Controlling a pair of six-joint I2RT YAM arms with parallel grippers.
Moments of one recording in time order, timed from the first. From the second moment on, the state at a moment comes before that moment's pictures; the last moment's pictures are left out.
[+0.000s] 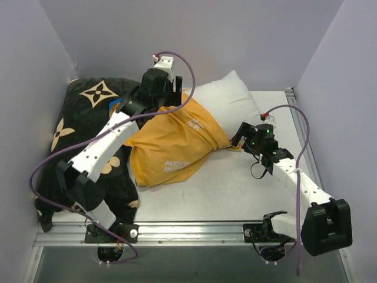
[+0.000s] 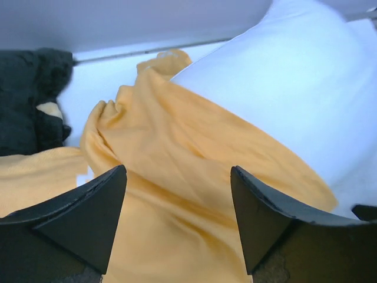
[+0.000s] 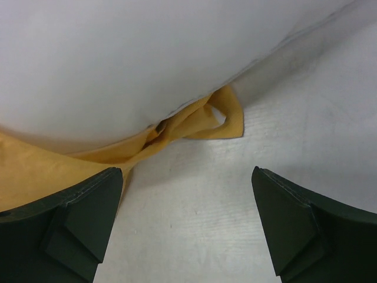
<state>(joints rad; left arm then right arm) -0.56 1.69 1.76 -0.52 -0.24 -0.24 0.27 1.16 0.71 -0.21 0.11 0.51</state>
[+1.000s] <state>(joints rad) -1.06 1.95 1.49 -0.09 -0.87 -0.74 0.24 1.39 0.60 0.06 -0.11 0.76</state>
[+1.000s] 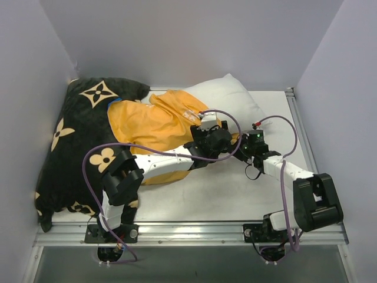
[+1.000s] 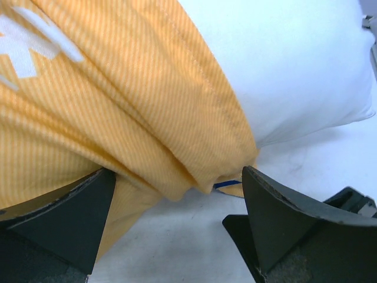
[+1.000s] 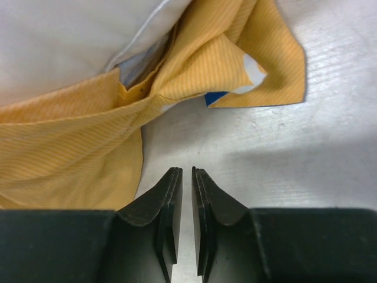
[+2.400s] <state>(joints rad) -0.92 1.40 1.02 -0.22 -0.63 -0.83 0.51 1.50 1.20 -0.36 0.29 0.61</state>
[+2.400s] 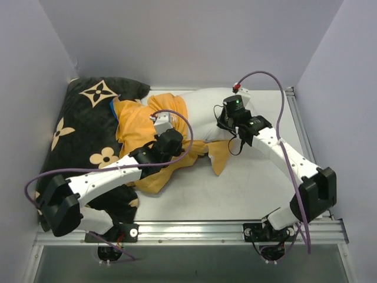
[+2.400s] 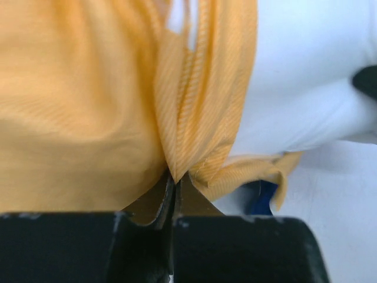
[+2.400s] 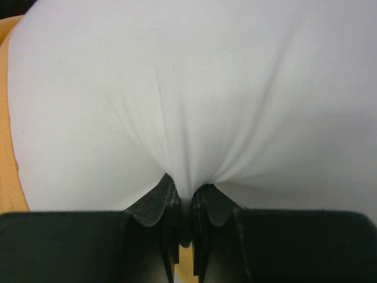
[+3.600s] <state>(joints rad) -0.72 1.41 1.74 -0.97 -0.23 -0.36 0.46 1.26 1.74 -1.11 0.25 0.35</state>
